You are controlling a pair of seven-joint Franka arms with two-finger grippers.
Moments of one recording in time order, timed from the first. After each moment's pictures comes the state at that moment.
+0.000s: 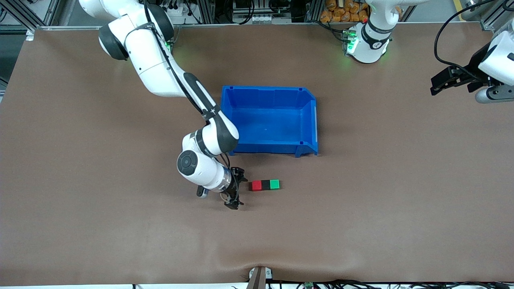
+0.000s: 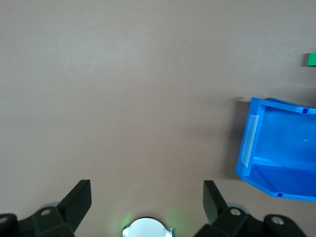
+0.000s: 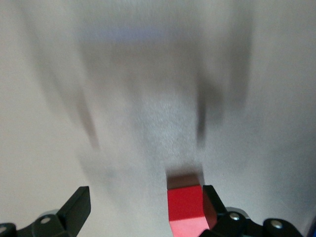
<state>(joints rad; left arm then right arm) 0.03 -0.06 -0.12 -1.60 0.06 1.49 -0.14 0.55 1.04 -0.05 -1.11 0.49 2.36 1.94</state>
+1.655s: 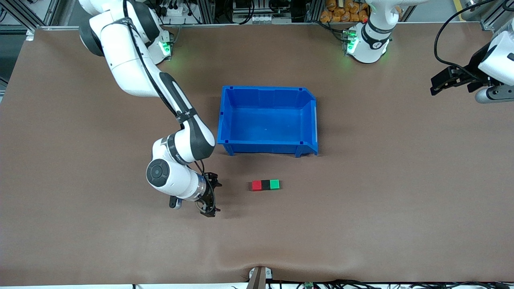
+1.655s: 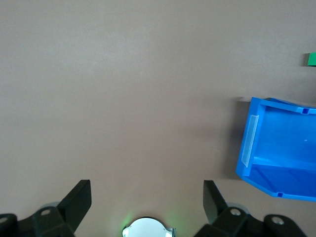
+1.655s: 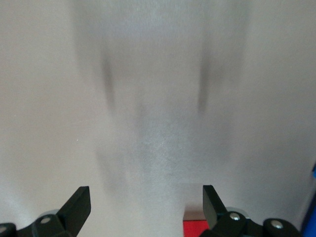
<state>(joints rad) 0.03 -0.06 -0.12 -1.60 0.06 1.49 -0.14 0.41 0.96 0.00 -1.11 0.29 2.20 1.82</state>
